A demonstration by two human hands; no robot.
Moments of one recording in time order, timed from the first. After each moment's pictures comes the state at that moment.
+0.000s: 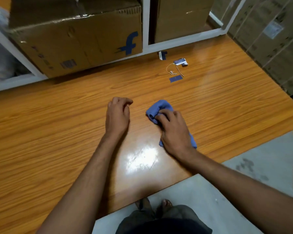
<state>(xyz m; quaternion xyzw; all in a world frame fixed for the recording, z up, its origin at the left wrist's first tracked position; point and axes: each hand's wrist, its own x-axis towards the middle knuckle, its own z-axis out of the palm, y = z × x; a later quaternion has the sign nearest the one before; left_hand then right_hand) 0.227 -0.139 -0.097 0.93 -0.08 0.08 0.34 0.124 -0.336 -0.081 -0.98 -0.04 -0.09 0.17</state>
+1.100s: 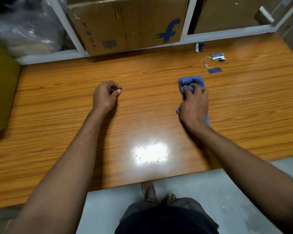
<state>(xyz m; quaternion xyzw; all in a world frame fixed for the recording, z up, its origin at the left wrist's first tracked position) 0.234 -0.003 -0.083 0.94 0.06 0.06 0.34 0.185 -0.309 -0.077 -0.99 0.09 -0.10 0.11</state>
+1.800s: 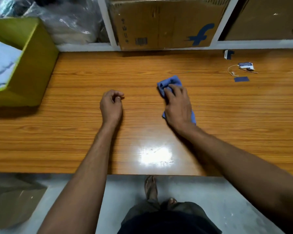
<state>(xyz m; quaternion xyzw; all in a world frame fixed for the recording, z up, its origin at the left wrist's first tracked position) 0.158 0.039 -0.109 0.84 0.22 0.19 0.46 0.179 -0.207 -0.080 -0.97 -0.13 -0.09 0.18</state>
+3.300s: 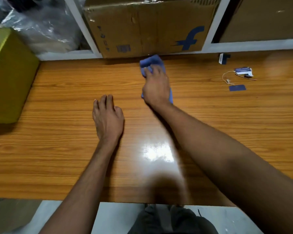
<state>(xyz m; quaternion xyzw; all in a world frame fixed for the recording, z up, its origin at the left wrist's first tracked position) 0.180 -0.026 -0.107 0.95 0.23 0.13 0.15 0.318 -0.171 -0.080 -0.98 -0.14 -0.07 0.12</state>
